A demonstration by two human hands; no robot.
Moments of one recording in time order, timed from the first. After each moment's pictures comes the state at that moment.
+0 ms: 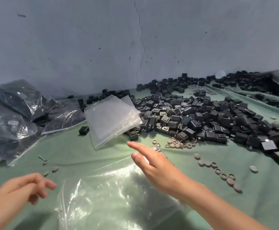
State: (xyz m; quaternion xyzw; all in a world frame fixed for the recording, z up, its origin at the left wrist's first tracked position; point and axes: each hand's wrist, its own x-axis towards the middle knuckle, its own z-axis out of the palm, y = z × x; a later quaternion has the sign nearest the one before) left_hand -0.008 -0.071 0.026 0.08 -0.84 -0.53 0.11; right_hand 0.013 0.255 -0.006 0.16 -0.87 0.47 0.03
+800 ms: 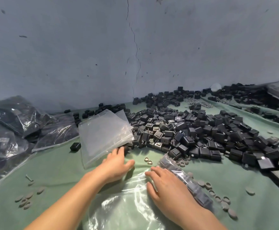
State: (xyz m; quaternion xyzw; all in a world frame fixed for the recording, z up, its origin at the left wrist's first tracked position) left_hand -0.105 0.132 -0.008 -0.11 -0.98 -0.13 -0.09; right_hand 0.005 0.303 -0.046 0.09 -0.98 0.18 0.04
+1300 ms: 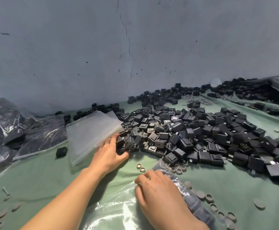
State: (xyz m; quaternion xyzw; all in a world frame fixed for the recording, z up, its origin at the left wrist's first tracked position) left_hand -0.179 0.145 -0.034 -0.12 -0.98 -0.16 0.06; right_hand -0.016 0.304 -0.036 0.09 -0.98 0.17 0.05
